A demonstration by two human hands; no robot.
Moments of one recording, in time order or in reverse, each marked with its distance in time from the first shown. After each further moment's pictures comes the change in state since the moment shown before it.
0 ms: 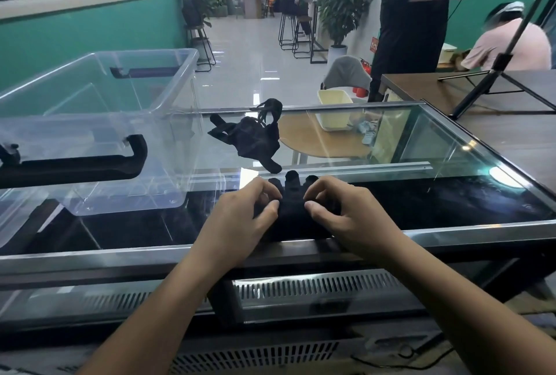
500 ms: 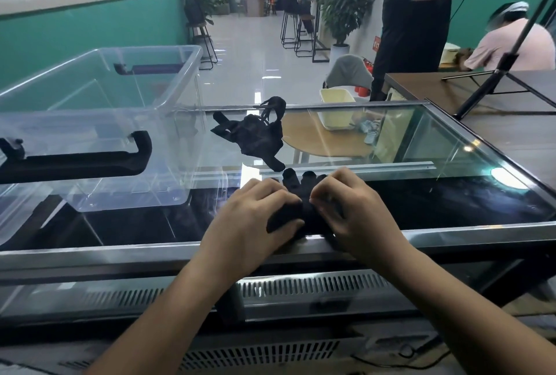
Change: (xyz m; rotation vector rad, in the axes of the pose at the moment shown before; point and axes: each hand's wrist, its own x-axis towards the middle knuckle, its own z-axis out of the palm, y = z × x) left_hand -0.007 0.001 0.004 0.234 0.016 0.309; right_hand -0.003 0.008 0.011 -0.229 0.157 -0.132
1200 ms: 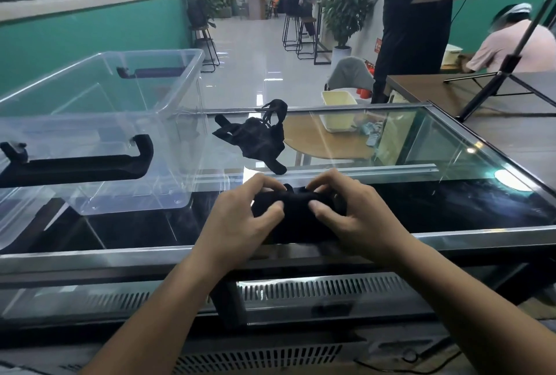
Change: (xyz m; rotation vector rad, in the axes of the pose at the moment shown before) left_hand 0.006 -0.001 -0.013 -0.328 0.046 -0.344; right_hand 0.011 -0.004 -0.012 0.234 -0.140 0.083
